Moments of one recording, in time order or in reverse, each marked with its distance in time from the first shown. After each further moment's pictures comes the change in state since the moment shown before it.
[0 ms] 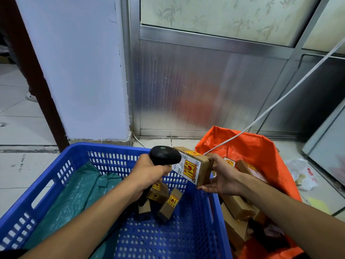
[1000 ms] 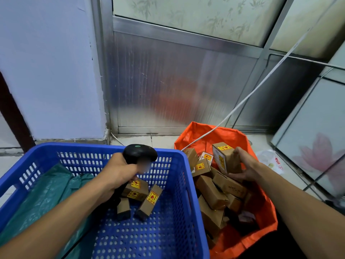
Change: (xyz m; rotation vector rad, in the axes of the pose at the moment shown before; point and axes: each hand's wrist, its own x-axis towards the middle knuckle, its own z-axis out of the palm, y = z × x) left_hand -0.007 0.002 -0.002 0.061 -0.013 -0.038; right_hand -0.021 -0.030 -0.127 0.005 0.605 -0.143
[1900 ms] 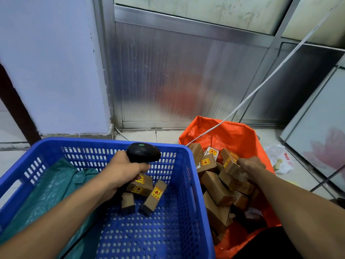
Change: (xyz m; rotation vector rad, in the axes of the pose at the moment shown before) left_hand 0.006 -0.005 0.006 0.024 0.010 -0.011; right_hand 0.059 0.033 0.008 -0.508 0.385 -0.117
